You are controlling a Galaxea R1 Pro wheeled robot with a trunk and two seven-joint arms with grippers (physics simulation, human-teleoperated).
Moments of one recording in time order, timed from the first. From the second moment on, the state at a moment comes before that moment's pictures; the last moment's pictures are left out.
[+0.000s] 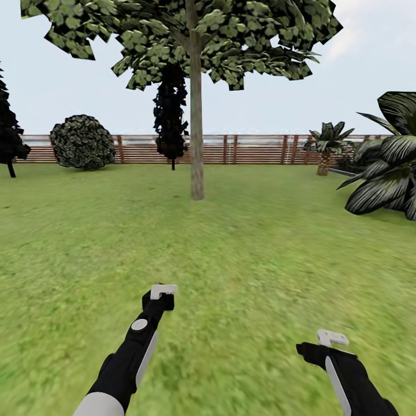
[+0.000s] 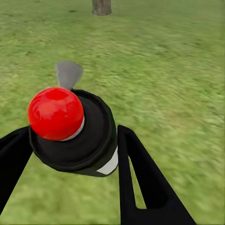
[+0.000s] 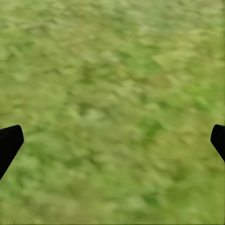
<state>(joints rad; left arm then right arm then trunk) -0.48 -0.15 -0.01 -0.93 -0.09 0.10 0.07 -0.32 -0.07 -0.25 -1.03 -0.01 0.62 0.00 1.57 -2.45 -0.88</state>
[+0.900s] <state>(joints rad) -0.48 -0.15 -0.01 -0.93 -0.09 0.10 0.07 -0.32 -0.07 -0.25 -1.03 0.00 0.62 0.00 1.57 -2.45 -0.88</state>
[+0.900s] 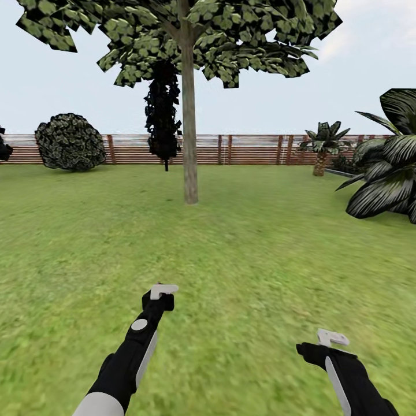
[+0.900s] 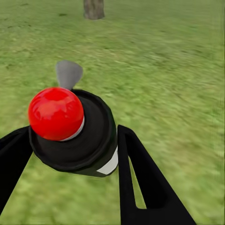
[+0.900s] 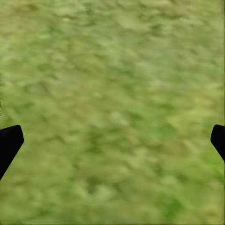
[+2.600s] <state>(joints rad) -0.48 -0.15 -0.01 -0.93 -0.09 0.10 0.07 -0.32 -0.07 -0.25 -1.03 -0.01 0.62 0.00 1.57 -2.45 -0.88</state>
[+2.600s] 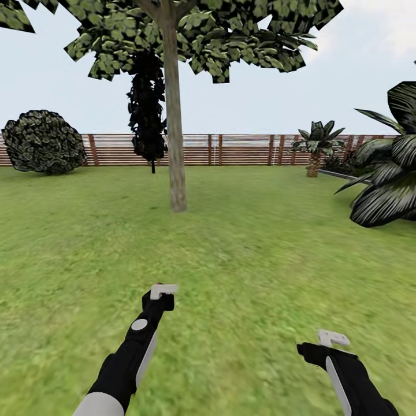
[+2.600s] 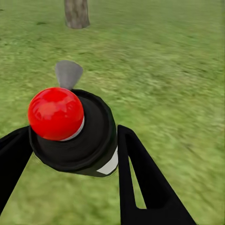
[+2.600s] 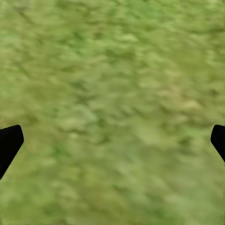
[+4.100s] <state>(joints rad) -0.48 -0.15 -0.01 -0.93 -0.09 0.10 0.07 -0.32 -0.07 -0.09 -1.03 -0.01 0.62 0.00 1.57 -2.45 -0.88</state>
